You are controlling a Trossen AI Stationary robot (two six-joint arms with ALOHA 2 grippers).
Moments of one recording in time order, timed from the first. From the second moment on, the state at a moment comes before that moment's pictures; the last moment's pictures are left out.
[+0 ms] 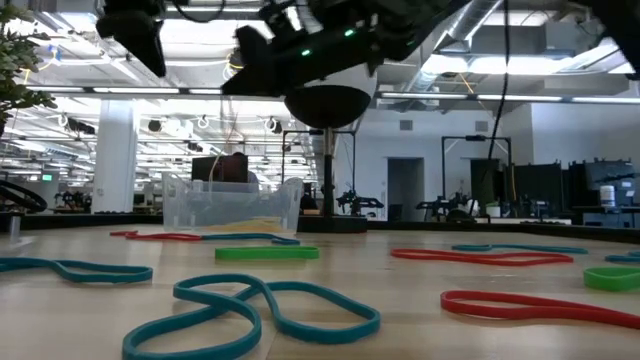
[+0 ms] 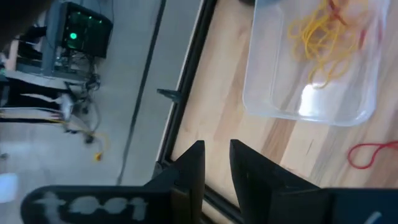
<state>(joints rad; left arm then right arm) -0.05 1.12 1.19 -1.40 -0.76 -0.22 -0.08 2.05 1.46 0.36 0.11 -0.21</state>
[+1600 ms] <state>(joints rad) -0.03 0.85 0.97 -1.30 -0.34 -0.32 0.05 2.14 1.74 -0.20 0.18 -0.22</state>
